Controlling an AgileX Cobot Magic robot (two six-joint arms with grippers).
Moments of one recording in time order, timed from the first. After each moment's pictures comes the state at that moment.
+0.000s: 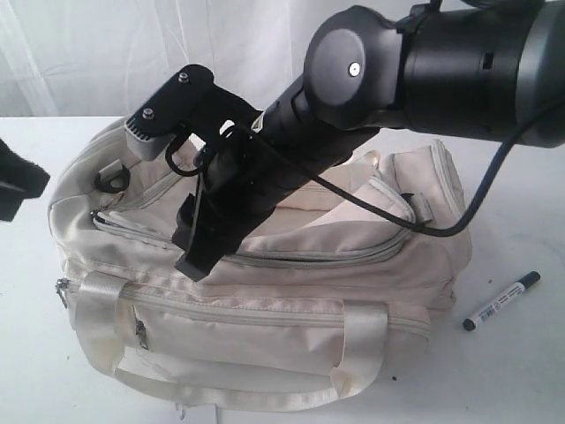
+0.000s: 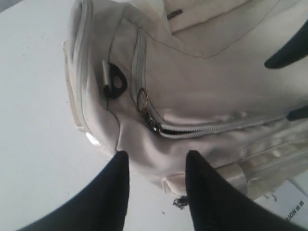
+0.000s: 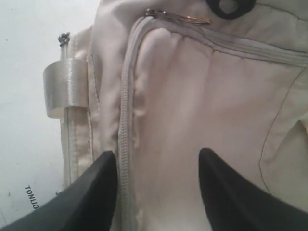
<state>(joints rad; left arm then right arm) -0.23 0.99 -0.94 -0.11 0.83 0.30 0.78 1.67 -1.30 0.41 0.63 -0.75</state>
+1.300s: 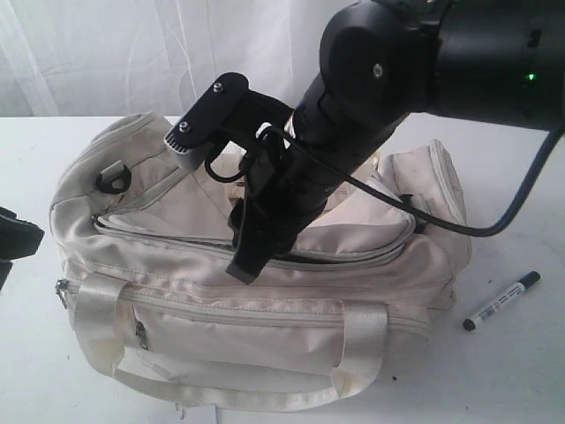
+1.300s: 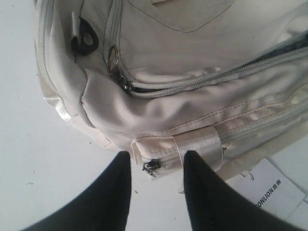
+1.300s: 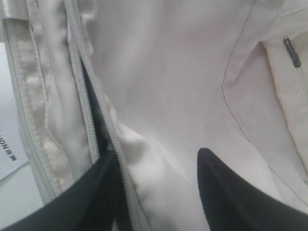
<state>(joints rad) -0.23 0.86 -0.74 -0.18 0.76 0.31 0.78 1.62 -1.30 0.08 0.79 -0.47</state>
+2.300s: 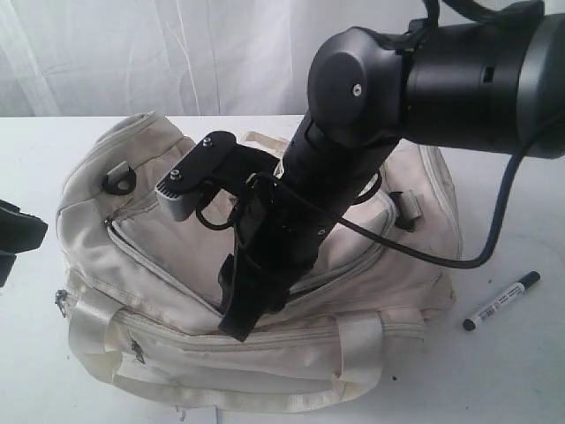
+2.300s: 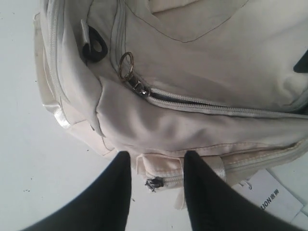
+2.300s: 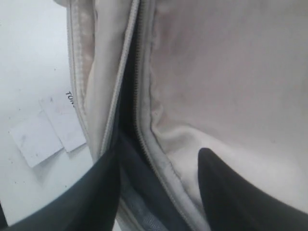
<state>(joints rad) -0.23 0.86 -0.74 -0.20 0.73 0.31 0.78 1.67 -1.27 0.31 0.91 -0.63</state>
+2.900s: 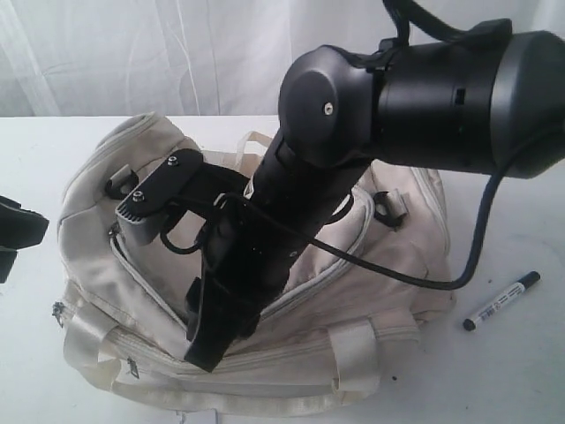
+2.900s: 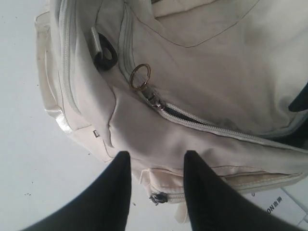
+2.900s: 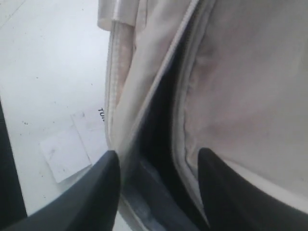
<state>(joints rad) -0.23 0.86 -0.74 -0.20 0.72 0.31 0.84 1.69 -1.27 0.38 0.88 -0.67</state>
